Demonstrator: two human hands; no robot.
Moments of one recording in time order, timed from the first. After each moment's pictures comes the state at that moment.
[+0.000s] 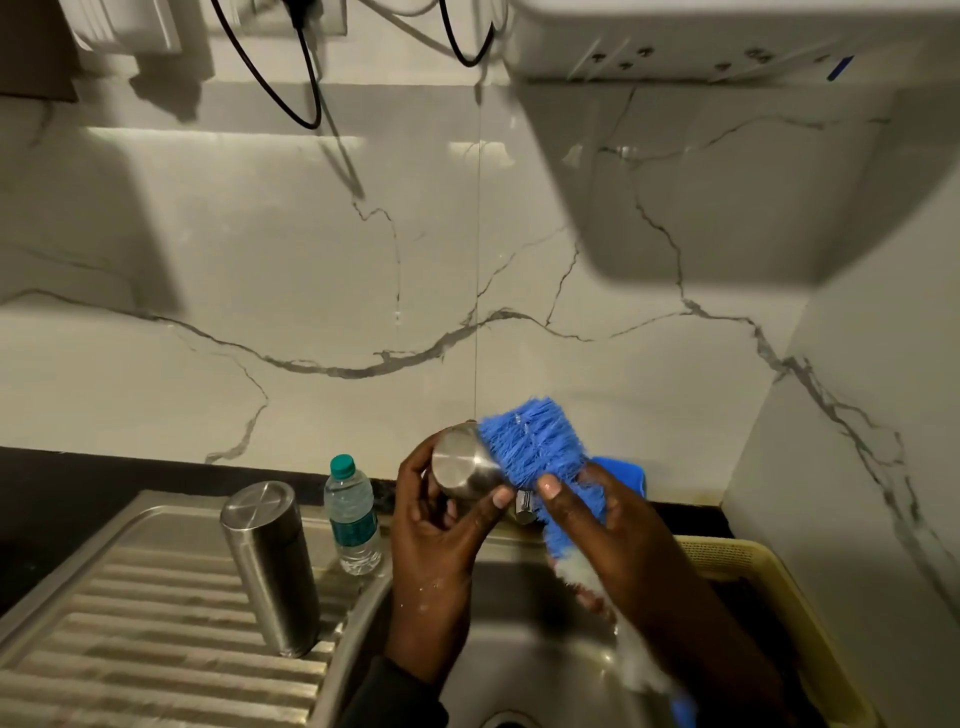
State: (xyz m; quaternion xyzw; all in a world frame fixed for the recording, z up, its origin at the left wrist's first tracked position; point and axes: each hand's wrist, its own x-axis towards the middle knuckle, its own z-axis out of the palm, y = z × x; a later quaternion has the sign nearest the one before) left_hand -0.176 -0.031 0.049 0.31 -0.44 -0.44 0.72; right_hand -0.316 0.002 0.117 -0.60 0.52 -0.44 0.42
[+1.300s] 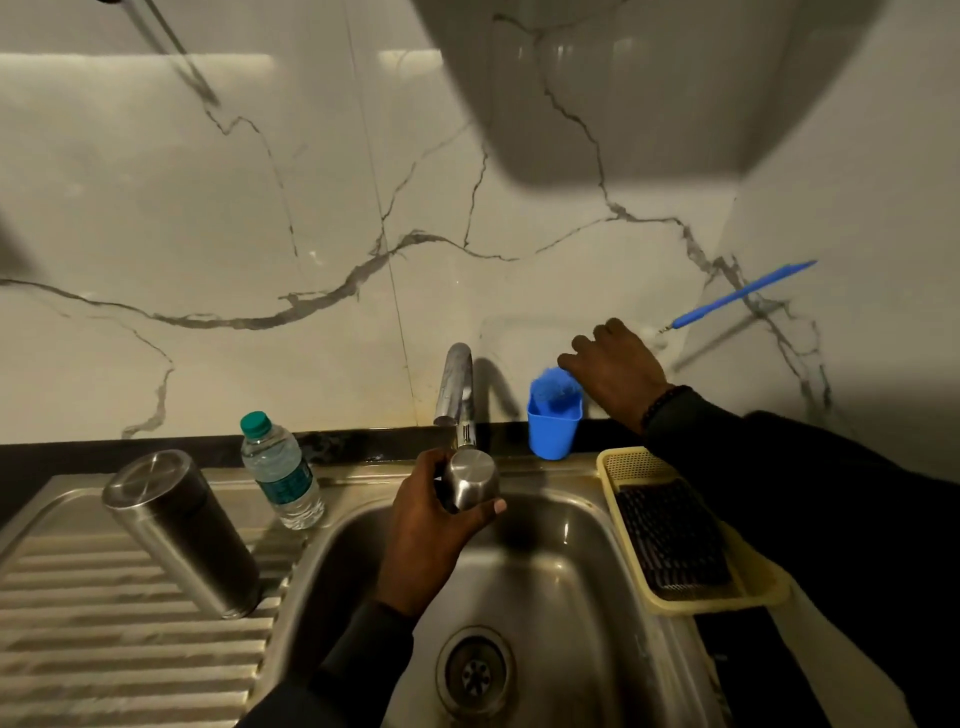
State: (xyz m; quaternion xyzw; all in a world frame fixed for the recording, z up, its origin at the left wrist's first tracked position) left_hand -0.208 -0.059 -0.032 0.53 -0.63 -0.34 0.45; right_hand -0.454 -0.173 0.048 -0.77 0.52 0.12 -0.35
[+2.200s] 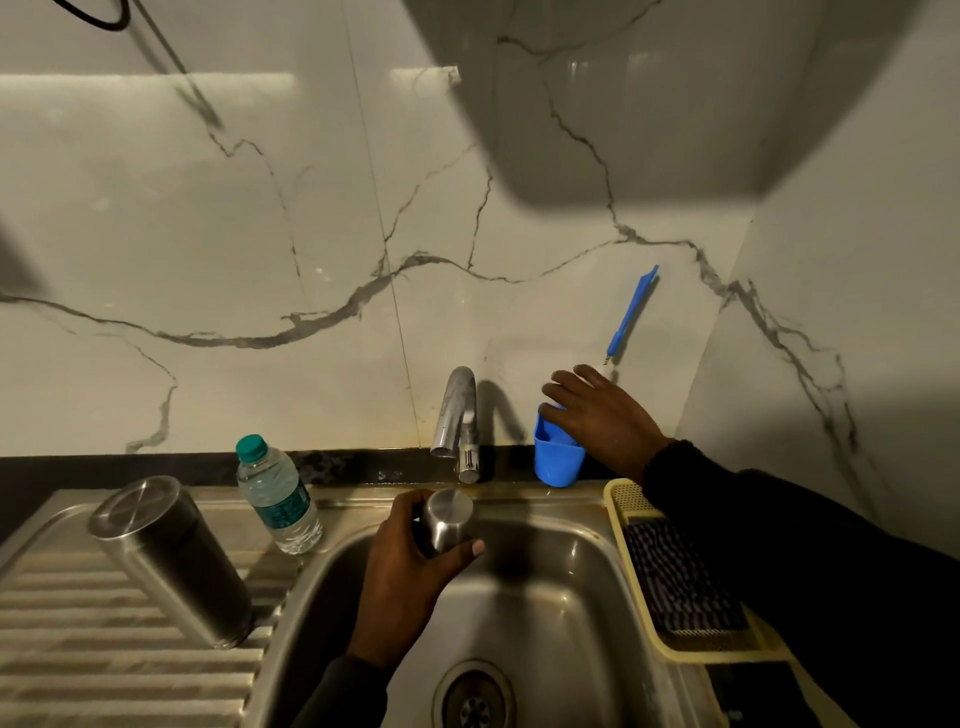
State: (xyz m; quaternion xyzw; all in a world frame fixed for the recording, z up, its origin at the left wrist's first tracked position) left_hand -0.194 -0.061 -0.047 0.55 -0.60 -0.36 0.46; right_hand -0.462 -0.201 0.000 -0.85 0.41 0.00 -0.34
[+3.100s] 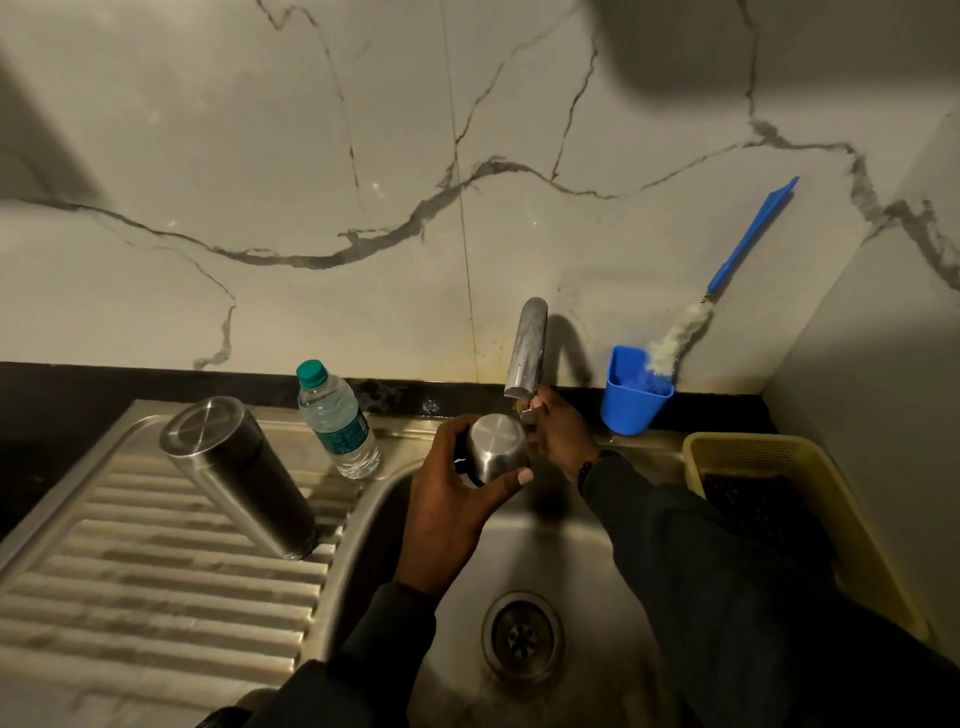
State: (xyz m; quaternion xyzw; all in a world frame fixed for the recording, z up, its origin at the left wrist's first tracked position) left_hand -0.177 -0.071 -0.044 0.54 -0.58 -0.36 0.50; right_hand -0.322 -0.197 -0.099 -0.59 0.63 -0.30 0.40
